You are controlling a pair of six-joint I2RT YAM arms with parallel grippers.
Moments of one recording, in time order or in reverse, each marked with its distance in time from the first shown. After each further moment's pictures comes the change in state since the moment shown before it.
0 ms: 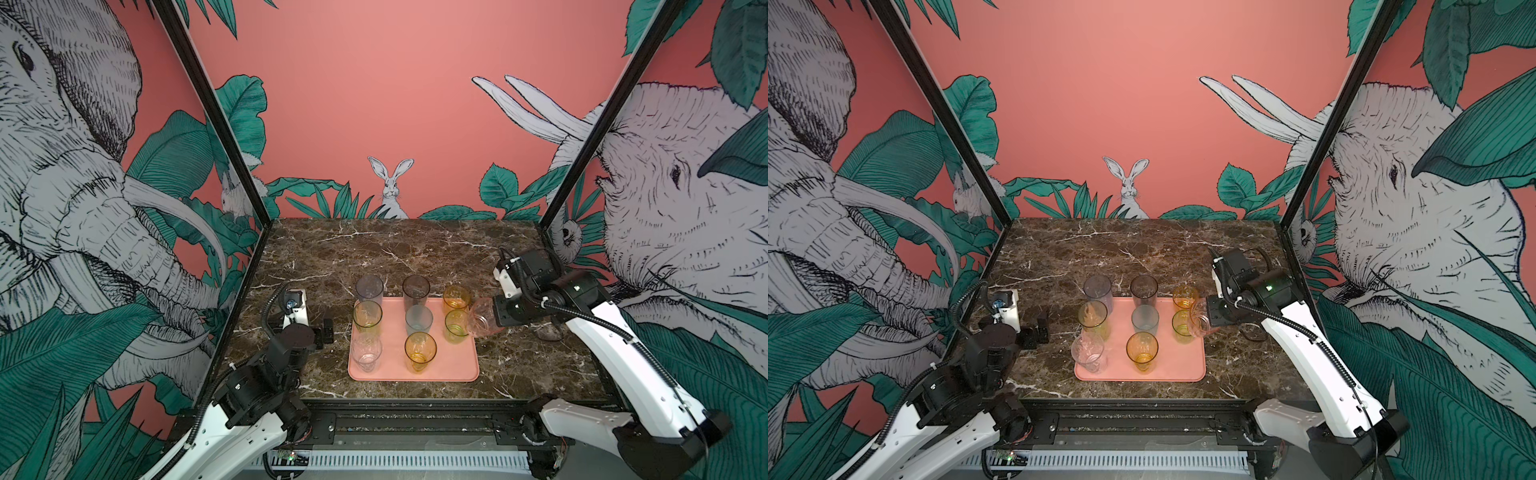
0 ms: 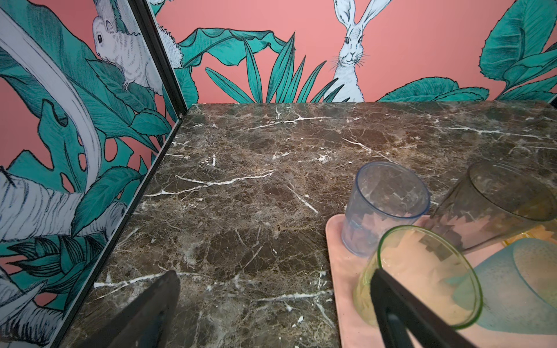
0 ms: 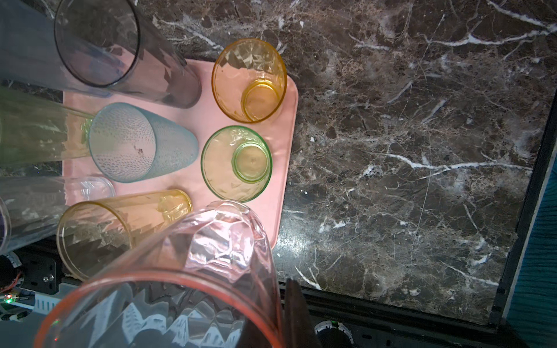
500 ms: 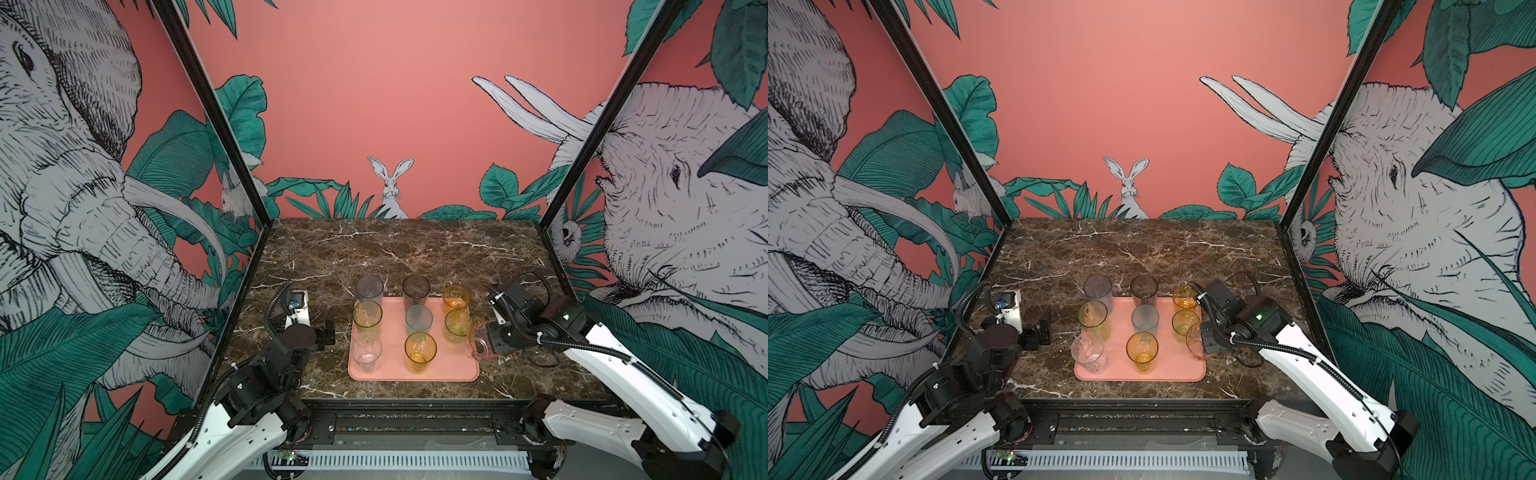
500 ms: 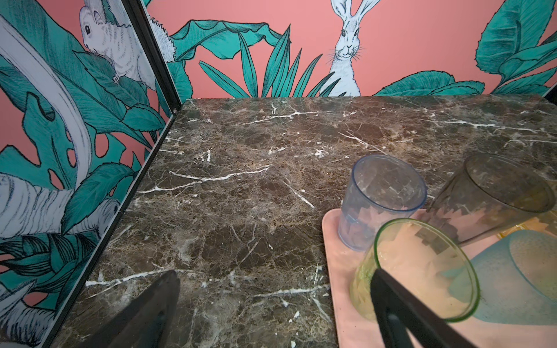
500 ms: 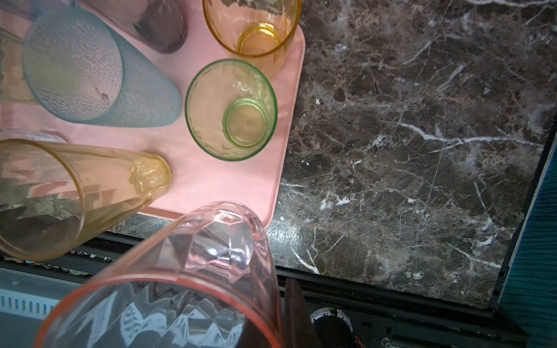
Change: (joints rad) left arm 0.000 0.000 -0.017 0.003 0.021 -0.009; right arm 0.232 -0.100 -0.211 0.021 0.113 0.169
